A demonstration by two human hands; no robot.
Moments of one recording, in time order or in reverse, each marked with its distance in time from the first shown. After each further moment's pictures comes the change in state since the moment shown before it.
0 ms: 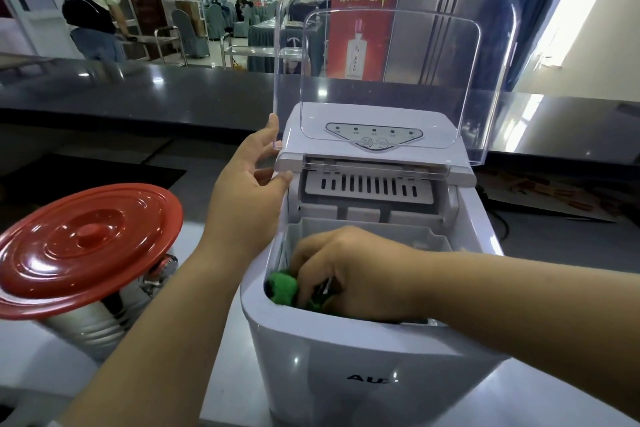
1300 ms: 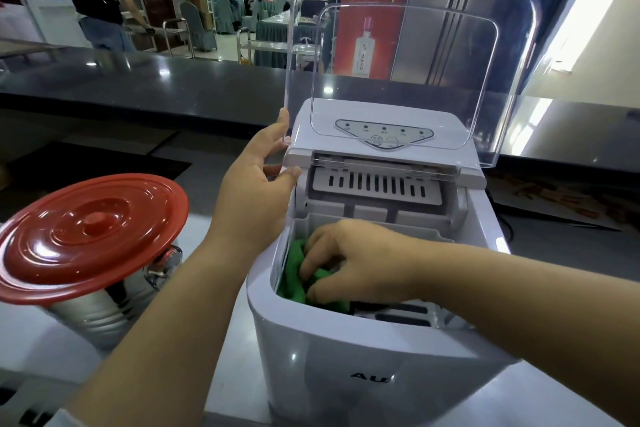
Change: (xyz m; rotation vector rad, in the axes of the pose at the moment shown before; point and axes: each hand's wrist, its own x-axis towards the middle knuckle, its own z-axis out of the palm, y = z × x) left_hand 0.000 -0.001 -0.002 0.019 -0.010 -0.005; right_hand 0.009 -0.005 -0.005 0.115 -0.118 0.345
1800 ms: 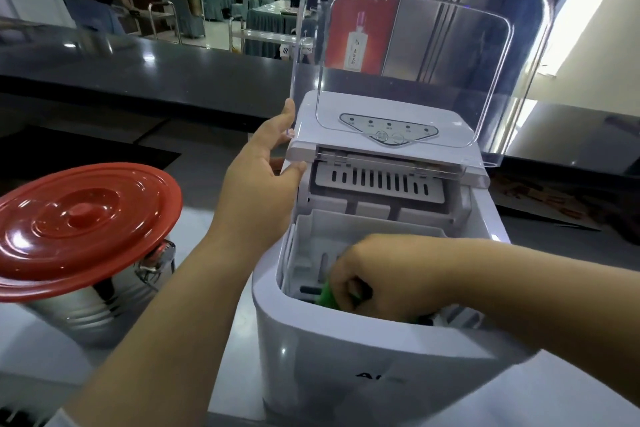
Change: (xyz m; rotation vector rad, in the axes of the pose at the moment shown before) left_hand -0.002 0.001 -0.001 -0.008 -0.016 0.010; right_hand -0.010 0.009 -0.003 -0.352 -0.238 0.016
